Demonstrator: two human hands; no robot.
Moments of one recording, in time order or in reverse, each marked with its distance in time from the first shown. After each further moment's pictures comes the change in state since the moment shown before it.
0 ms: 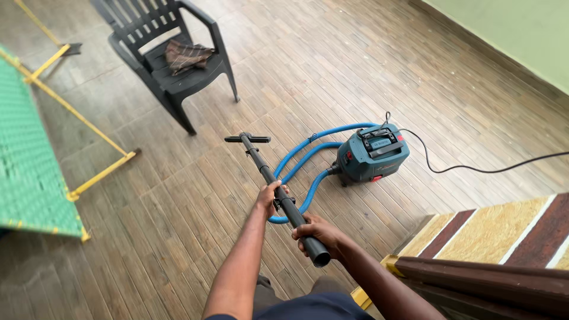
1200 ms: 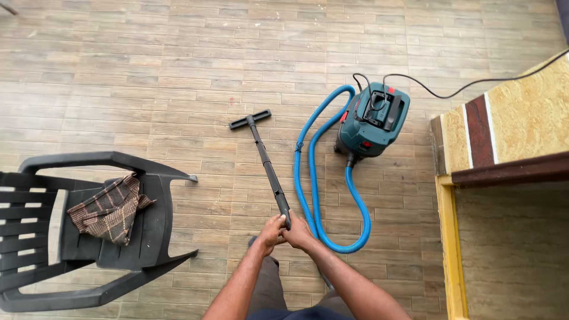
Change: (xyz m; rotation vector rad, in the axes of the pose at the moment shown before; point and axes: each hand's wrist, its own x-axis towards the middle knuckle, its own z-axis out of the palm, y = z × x) left_hand 0.472 0.335 -0.110 0.929 -0.434 -0.743; right_hand 0.640 -0.239 0.037 -0.307 0.969 0.092
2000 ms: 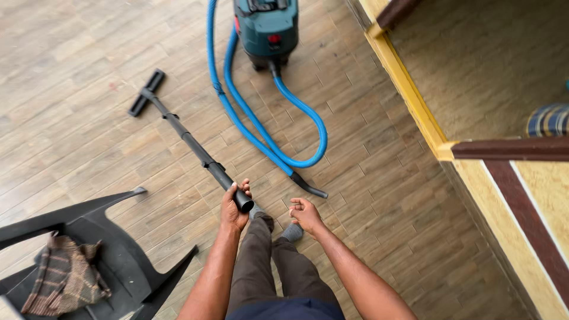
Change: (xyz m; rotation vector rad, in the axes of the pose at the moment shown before) left_hand 0.002 -0.065 -0.011 -0.468 -0.077 0.088; right_hand -0.103 0.199 0.175 1.244 0.330 0.376
